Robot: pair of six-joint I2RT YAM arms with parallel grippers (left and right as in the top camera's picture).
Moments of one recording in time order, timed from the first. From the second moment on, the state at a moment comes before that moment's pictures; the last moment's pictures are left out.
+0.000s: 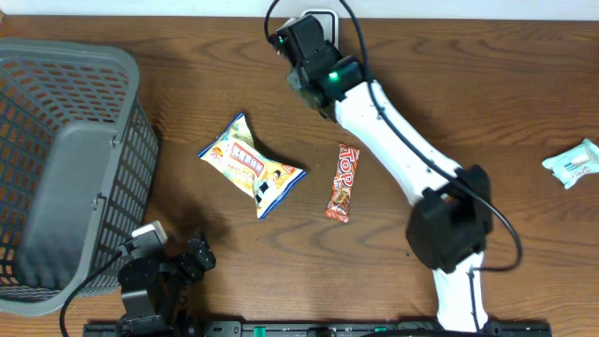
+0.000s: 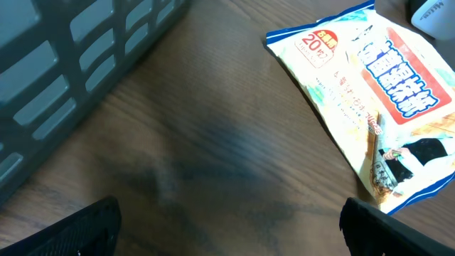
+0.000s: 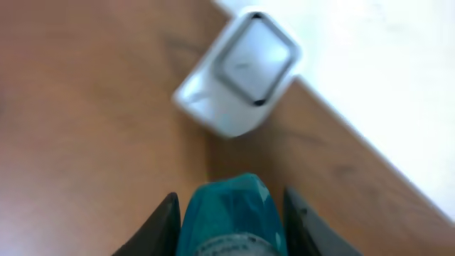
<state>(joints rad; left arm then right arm) 0.14 0.01 0.22 -0.85 0.08 -0.35 0.59 2.17 1.98 -0.65 0.46 -0.25</state>
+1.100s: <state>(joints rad) 0.14 0.01 0.22 -0.85 0.08 -0.35 0.59 2.67 2.31 0.17 0.85 -0.84</state>
